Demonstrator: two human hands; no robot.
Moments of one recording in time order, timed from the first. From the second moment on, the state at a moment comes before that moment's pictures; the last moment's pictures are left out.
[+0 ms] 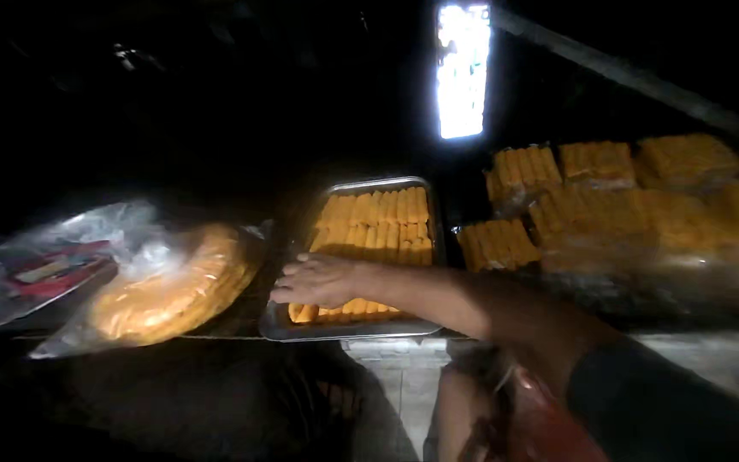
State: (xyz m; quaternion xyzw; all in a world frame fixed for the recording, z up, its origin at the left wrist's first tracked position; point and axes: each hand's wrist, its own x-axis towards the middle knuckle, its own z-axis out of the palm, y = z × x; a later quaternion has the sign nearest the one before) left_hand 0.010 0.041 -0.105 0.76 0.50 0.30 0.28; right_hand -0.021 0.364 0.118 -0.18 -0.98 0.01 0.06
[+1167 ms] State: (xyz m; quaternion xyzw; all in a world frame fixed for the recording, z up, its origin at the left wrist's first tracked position) left_hand 0.018 0.035 -0.113 0.65 0.53 0.37 0.40; right_hand 0.132 0.362 0.177 -0.29 -0.94 0.11 -0.13
